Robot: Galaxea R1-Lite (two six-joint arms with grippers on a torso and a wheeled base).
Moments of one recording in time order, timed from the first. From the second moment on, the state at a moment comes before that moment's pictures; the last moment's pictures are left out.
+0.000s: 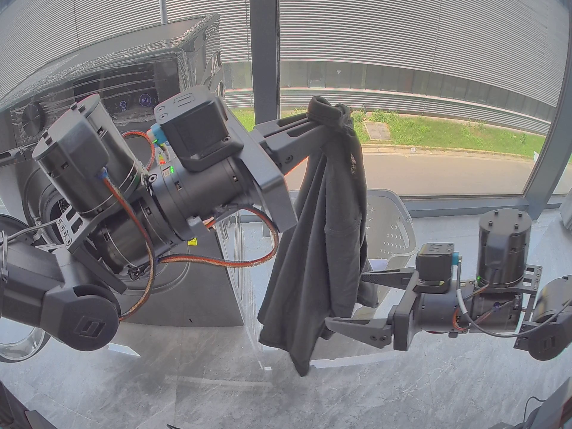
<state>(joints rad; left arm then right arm) -0.70 1.70 -0.91 -1.18 -0.44 0.10 0.68 1.62 -0.56 -0.71 0.30 0.09</state>
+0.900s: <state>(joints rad) -0.71 1.74 -0.99 -1.18 -0.44 0.10 0.63 1.84 -0.75 -0.72 0.08 0.19</state>
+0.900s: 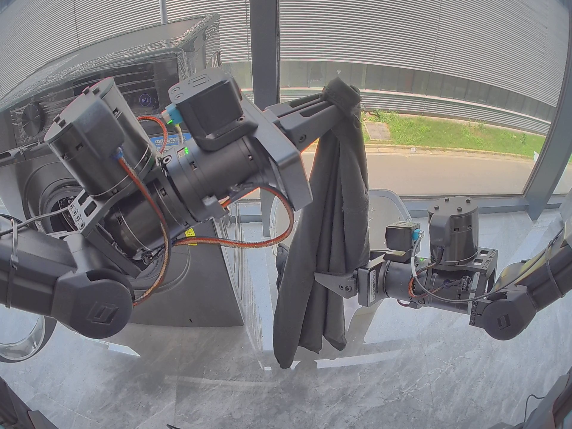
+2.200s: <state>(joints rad) -0.71 1.74 -1.01 -1.18 -0.44 0.10 0.71 2.12 -0.99 -0.85 0.07 0.29</state>
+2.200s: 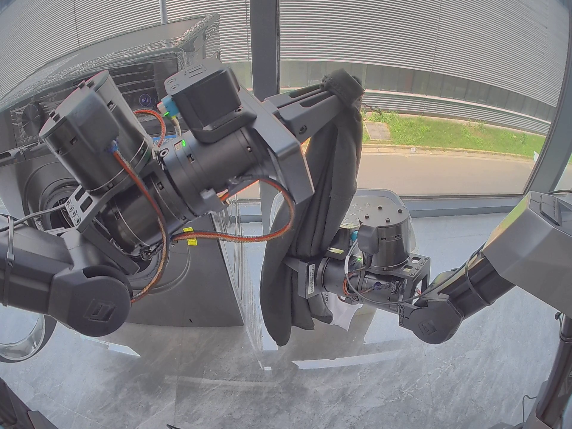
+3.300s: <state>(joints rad) -0.54 1.93 -0.93 -1.18 -0.38 0.07 0.94 1.27 -0.33 -0.86 0.33 0.29</state>
